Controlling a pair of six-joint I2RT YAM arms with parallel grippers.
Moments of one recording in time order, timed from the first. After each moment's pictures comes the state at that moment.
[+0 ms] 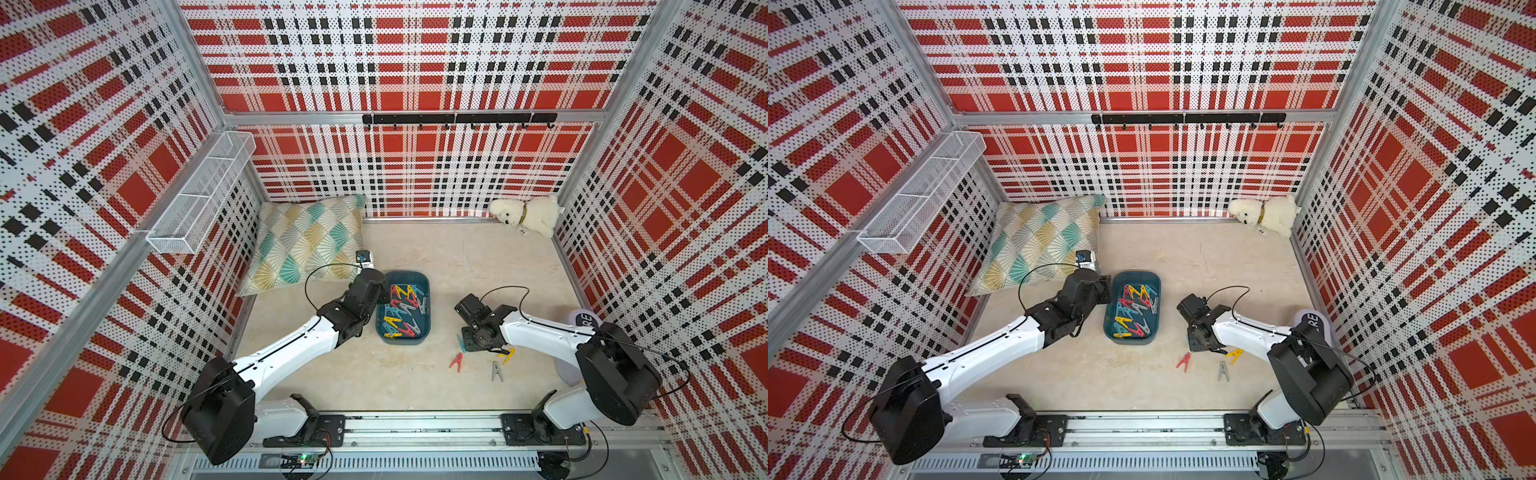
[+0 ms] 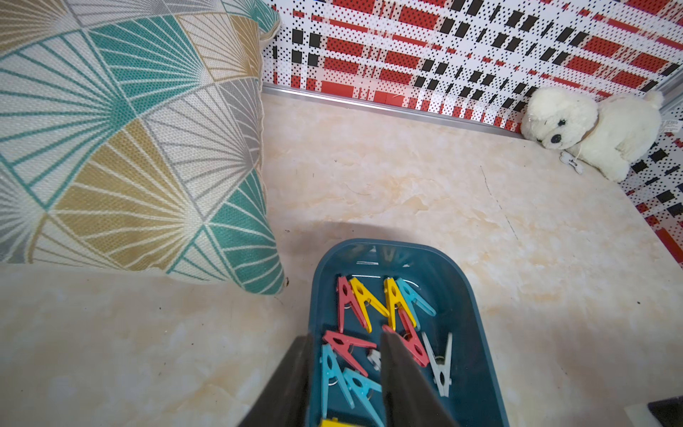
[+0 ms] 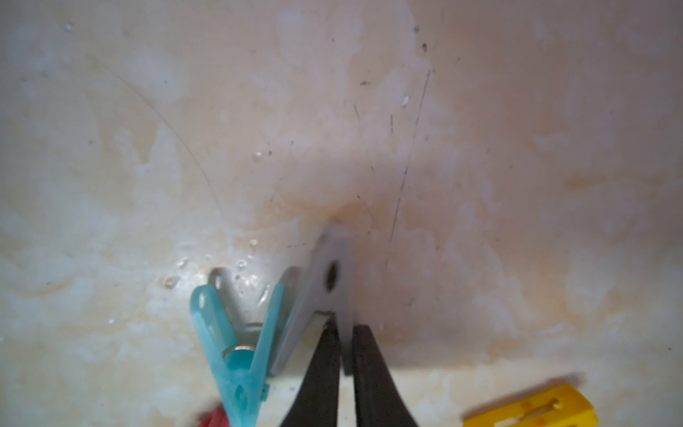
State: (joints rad) left arm -0.65 1.28 0.83 -0.11 -0.42 -0.52; right arm 0.66 1.49 0.75 -0.62 0.20 0.54
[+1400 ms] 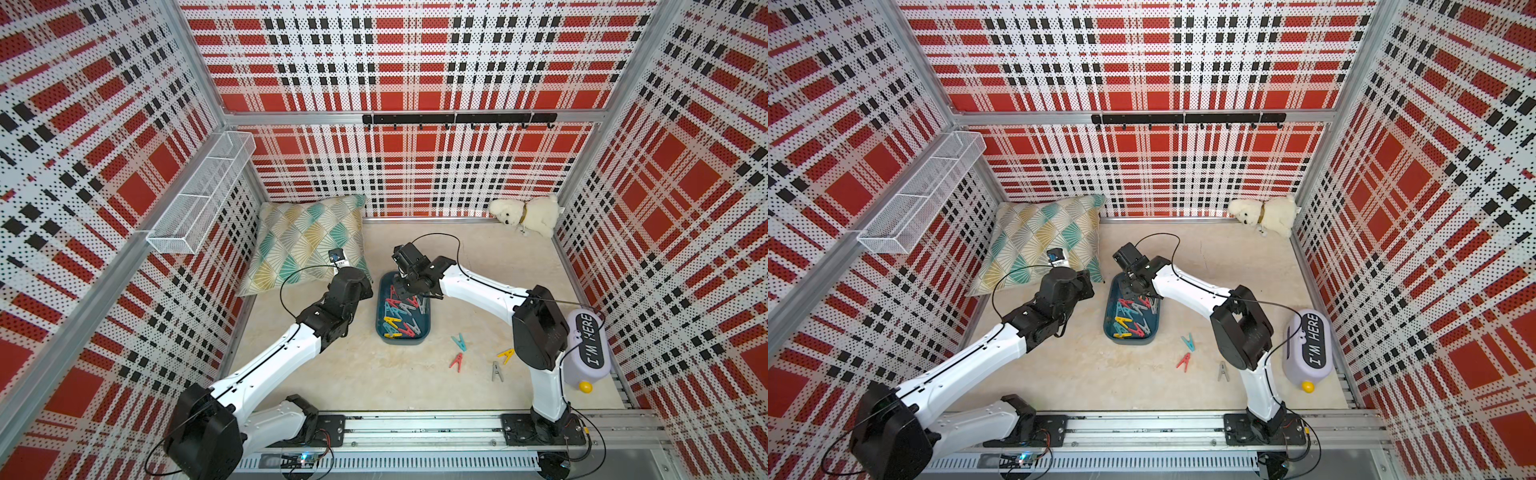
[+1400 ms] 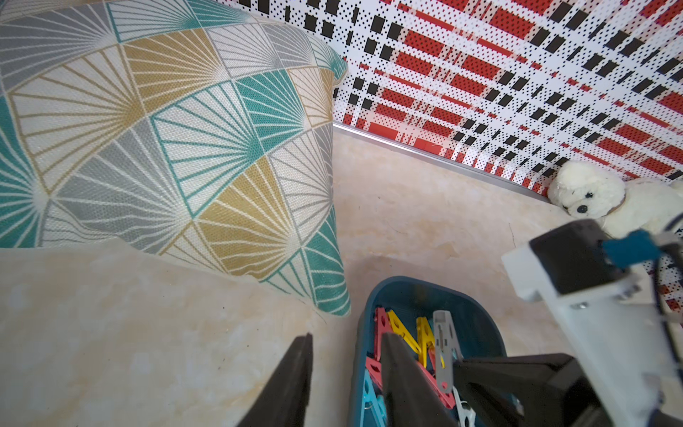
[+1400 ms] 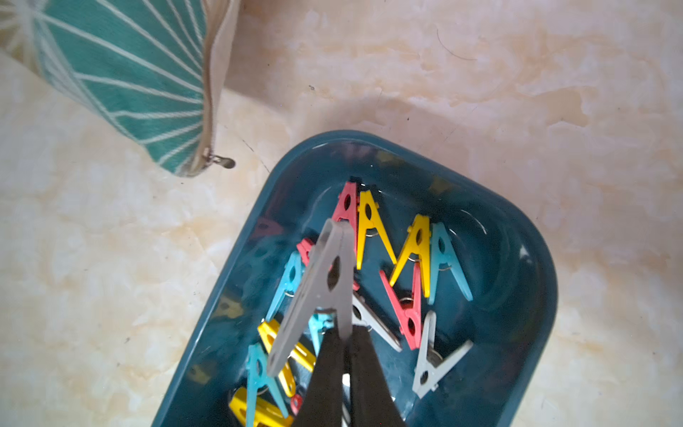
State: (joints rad) left arm -0.54 1.15 0.79 -0.15 -0.45 -0.57; right arm 0.80 2.03 1.67 -0.65 0.11 0.37
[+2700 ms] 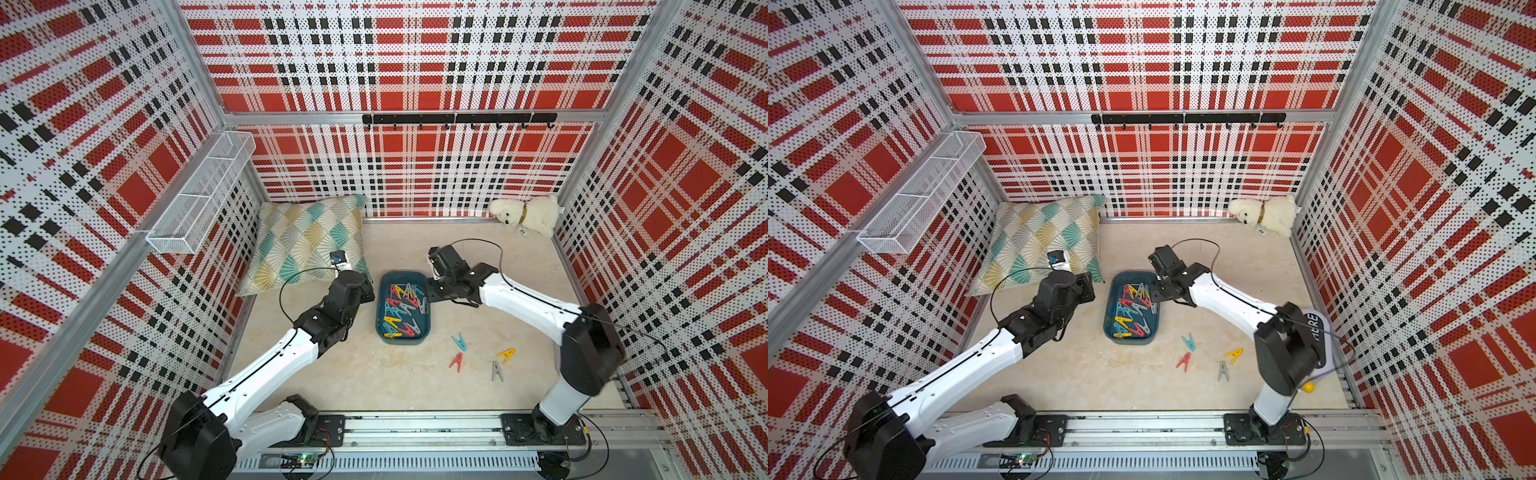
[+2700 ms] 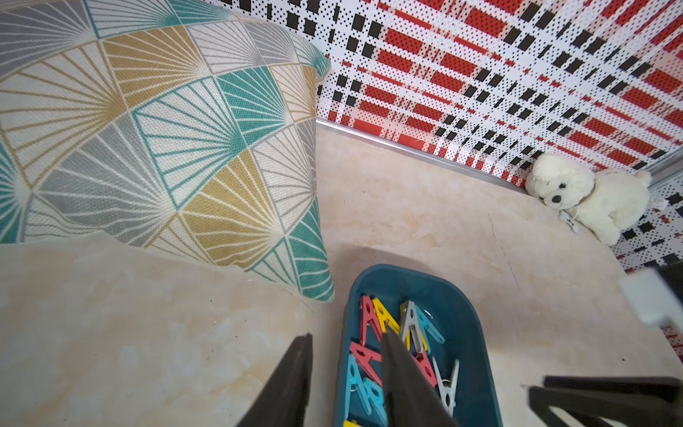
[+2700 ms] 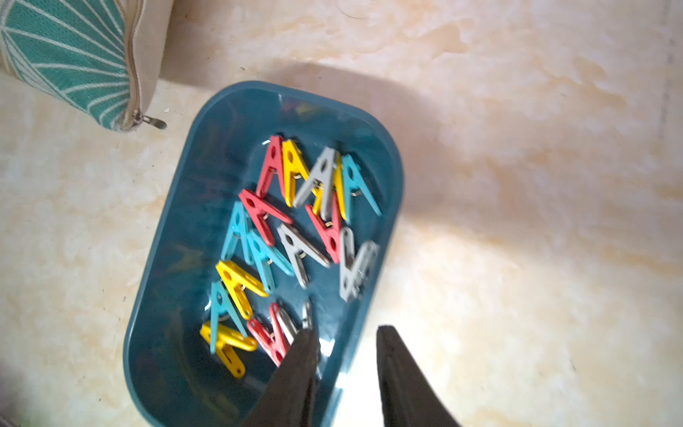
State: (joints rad) left arm -0.59 1.11 0.78 -0.17 -0.45 -0.58; right arm 0.65 1.60 1.23 -0.59 0.04 0.43
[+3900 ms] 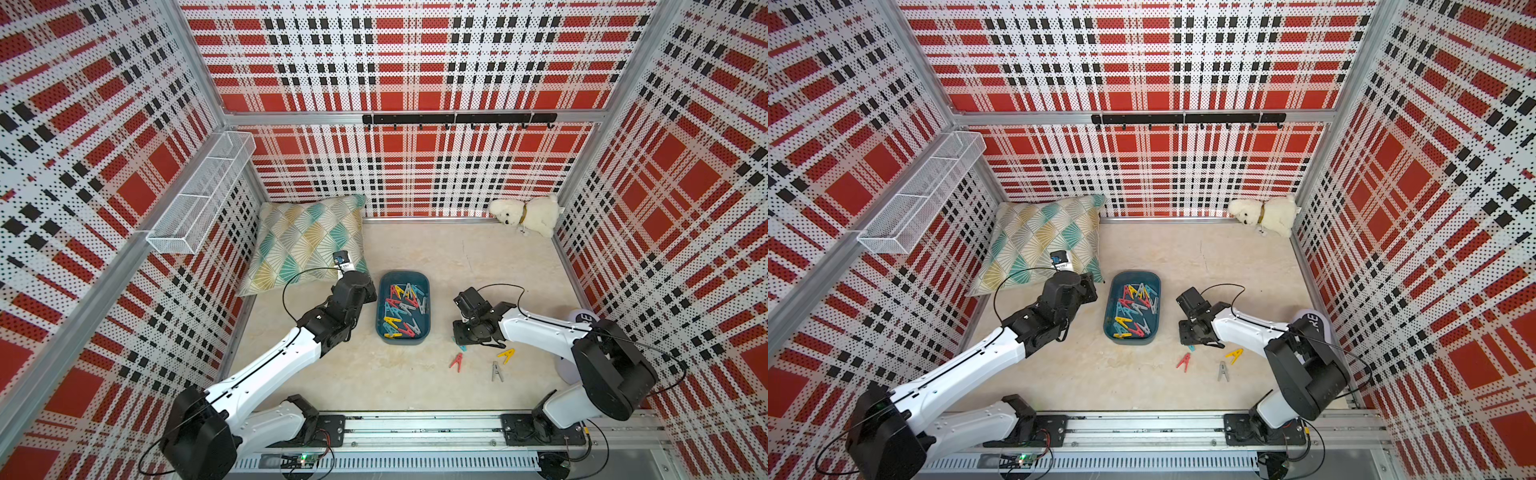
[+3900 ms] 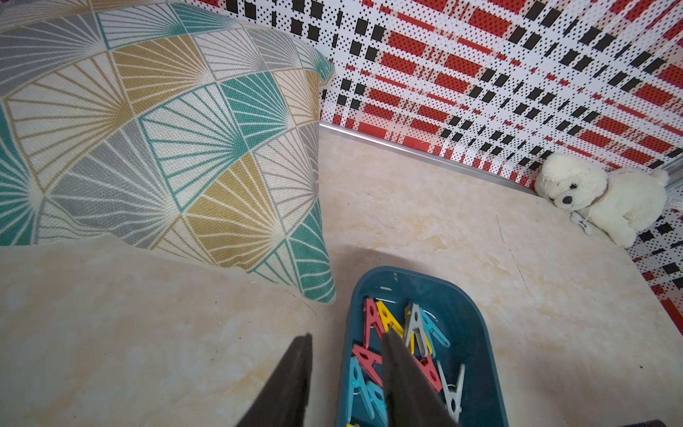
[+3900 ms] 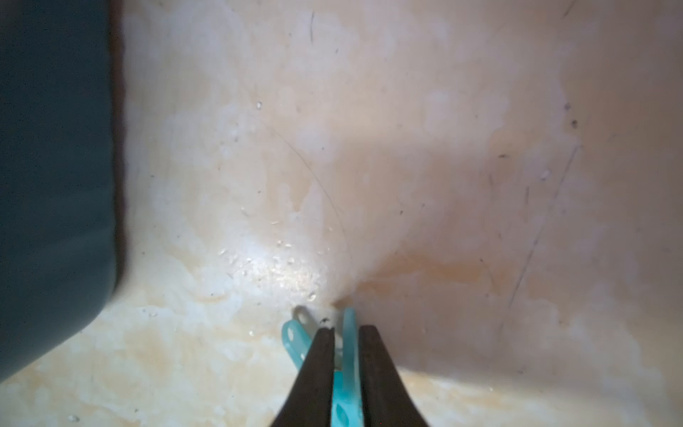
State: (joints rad) left arm -0.62 1.12 0.79 -0.17 -0.50 -0.58; right arm 0.63 1.53 0.78 -0.48 0.02 0.52
